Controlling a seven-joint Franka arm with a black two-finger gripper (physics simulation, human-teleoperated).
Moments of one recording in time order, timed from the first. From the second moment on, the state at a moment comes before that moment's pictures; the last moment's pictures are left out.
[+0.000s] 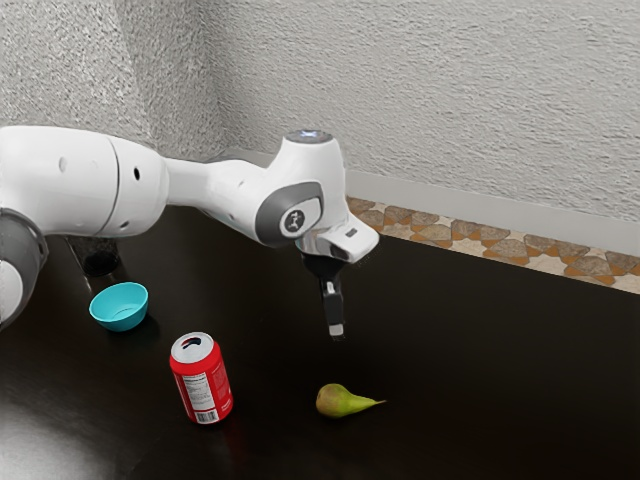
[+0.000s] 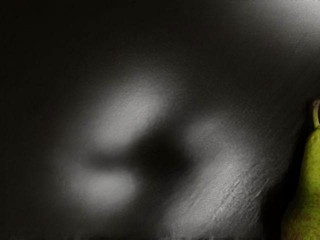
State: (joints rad) arm -0.23 0.40 -0.07 -1.76 -0.01 2.14 0.66
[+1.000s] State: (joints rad) arm -0.24 0.37 -0.17 -2.02 -0.08 2.29 0.82
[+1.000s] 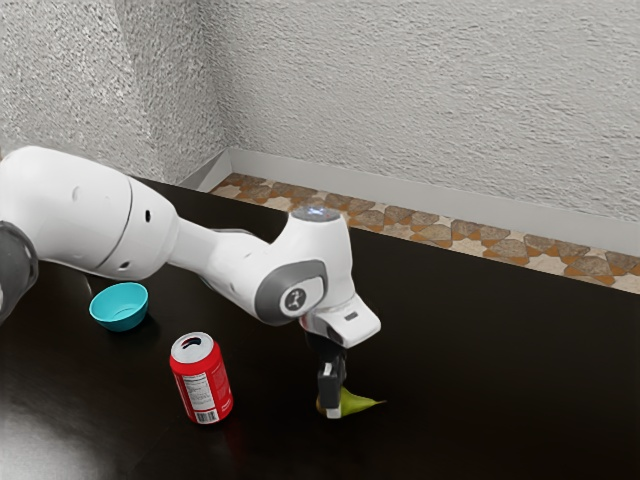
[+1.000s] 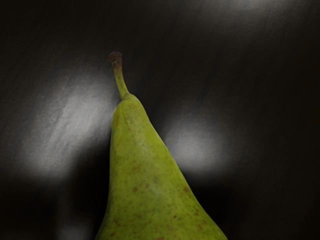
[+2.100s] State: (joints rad) arm -0.23 0.19 0.26 -1.97 -0.08 2.22 0.92
